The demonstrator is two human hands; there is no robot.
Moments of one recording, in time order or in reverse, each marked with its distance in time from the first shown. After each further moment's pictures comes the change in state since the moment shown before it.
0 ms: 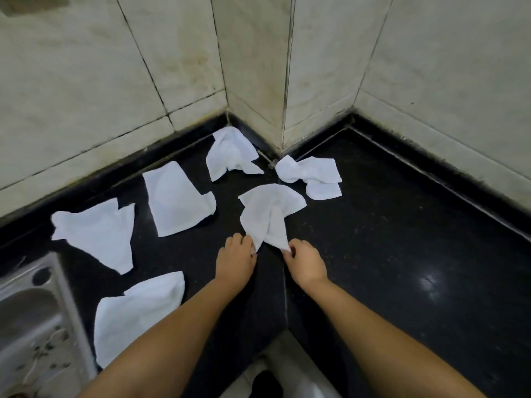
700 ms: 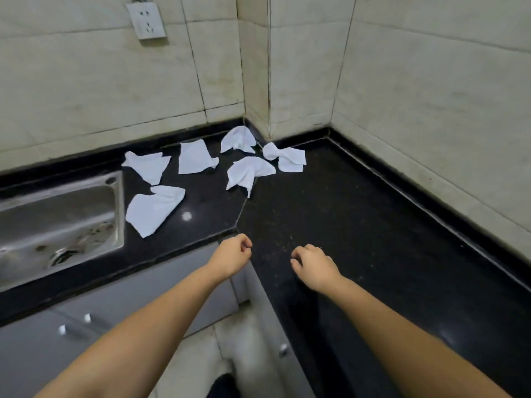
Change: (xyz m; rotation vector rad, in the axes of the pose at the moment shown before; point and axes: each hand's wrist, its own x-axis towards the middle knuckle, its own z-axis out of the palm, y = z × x) left_hand -0.272 0.187 -0.010 -0.471 0.040 -0.232; right_hand -0.227 0.188 -0.118 -0.362 -0.167 -0.409
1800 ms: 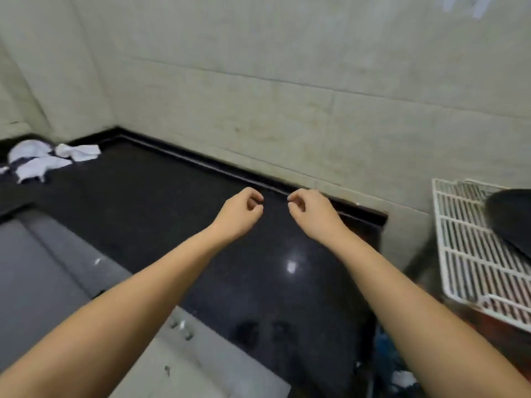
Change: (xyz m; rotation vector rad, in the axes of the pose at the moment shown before) left_hand -0.547 0.370 0.256 -0.239 -0.158 0.680; right_hand -0.700 0.252 -0.054 0.202 0.714 0.367
